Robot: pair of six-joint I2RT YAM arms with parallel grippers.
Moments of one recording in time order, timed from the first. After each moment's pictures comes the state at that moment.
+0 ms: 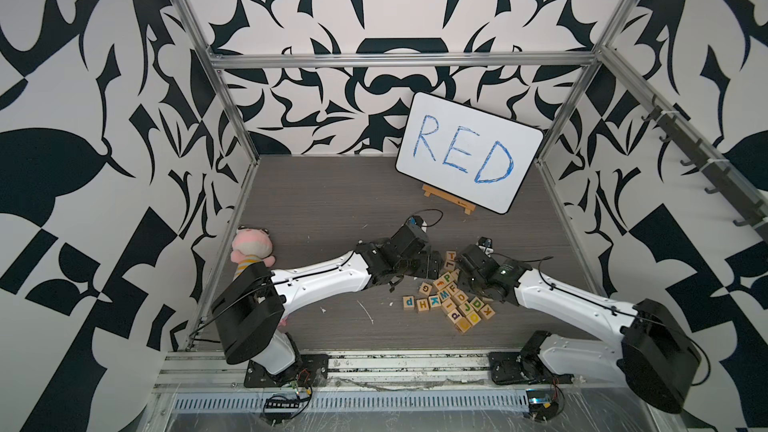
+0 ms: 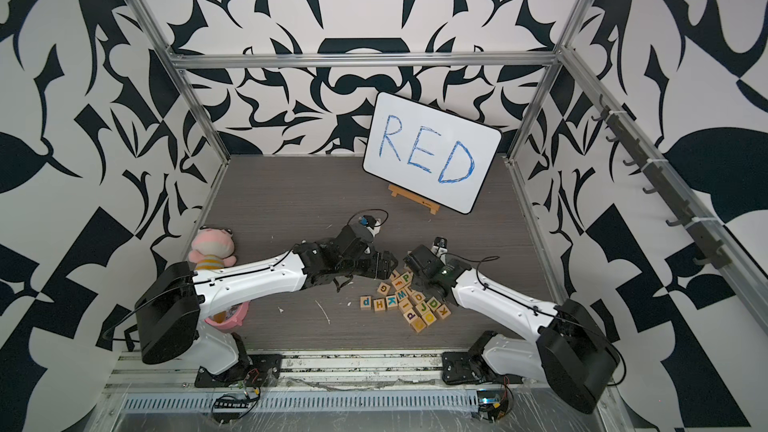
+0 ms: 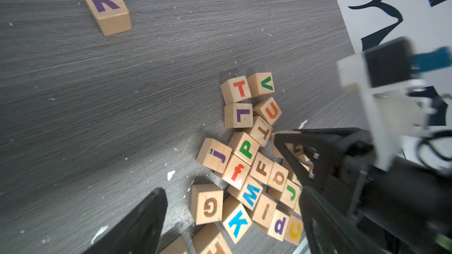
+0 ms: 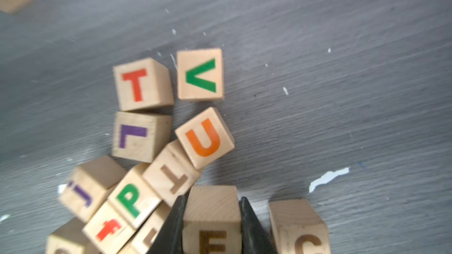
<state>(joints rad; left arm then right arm) -1.03 1.56 1.05 -0.28 0.00 -0.71 0.71 1.14 0.61 -0.63 0.28 0.95</state>
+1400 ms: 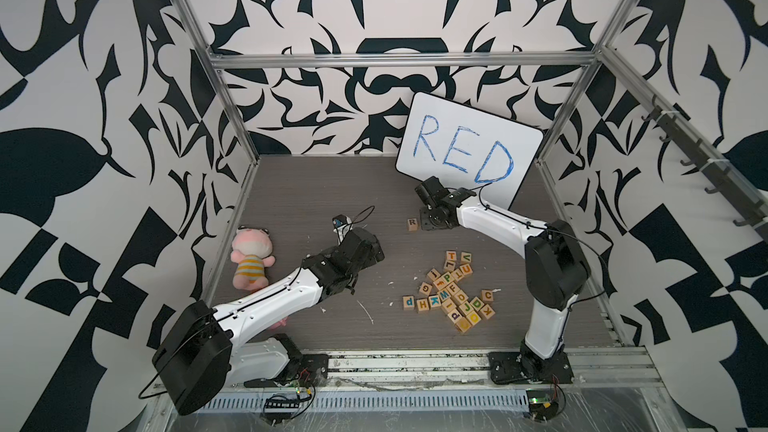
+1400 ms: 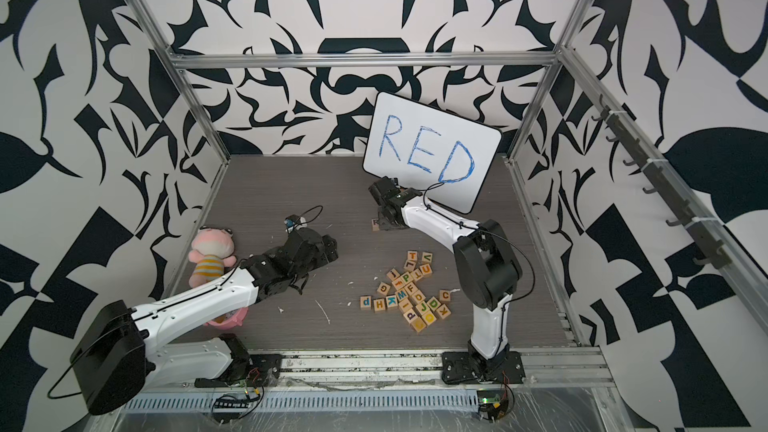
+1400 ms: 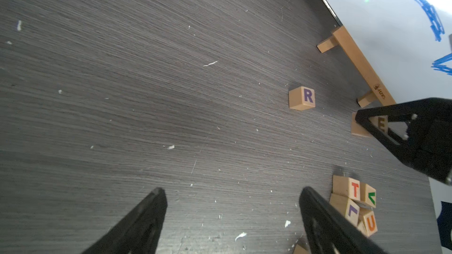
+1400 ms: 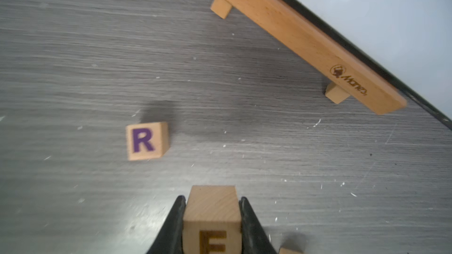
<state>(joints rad) -0.80 1.21 0.69 -0.28 -0.33 -0.97 0.59 1.90 1.44 -0.71 0.28 0.48</state>
